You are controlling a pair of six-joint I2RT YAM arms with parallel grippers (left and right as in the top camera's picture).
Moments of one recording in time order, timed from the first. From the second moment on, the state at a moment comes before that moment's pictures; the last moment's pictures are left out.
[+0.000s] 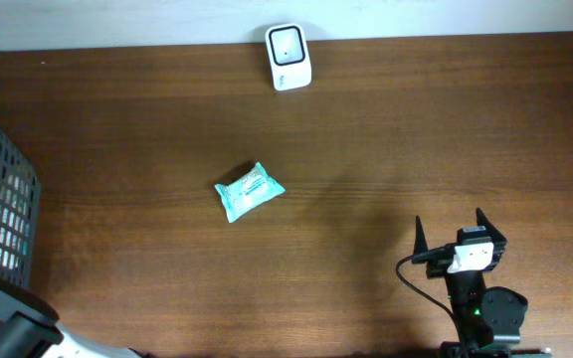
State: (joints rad) left arm 0.90 1.92 1.61 -0.77 -0.05 0.31; right arm -0.09 0.01 0.01 -0.07 -0.12 -0.16
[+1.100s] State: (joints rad) left arm 0.92 1.56 1.79 -0.66 0.32 0.07; right arm -0.09 0.01 0.01 -0.07 -0.12 -0.16
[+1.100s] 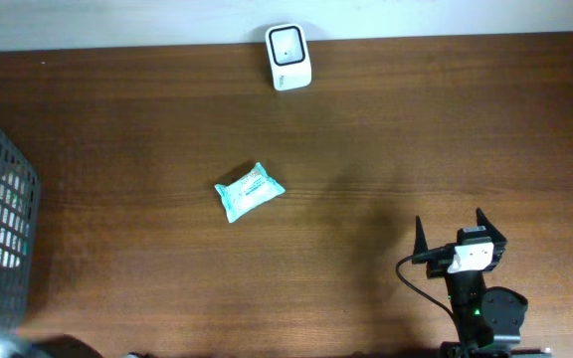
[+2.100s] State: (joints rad) left arm 0.03 1.82 1.53 -1.02 0.22 -0.15; right arm -0.09 0.01 0.01 -0.07 -0.12 -0.16
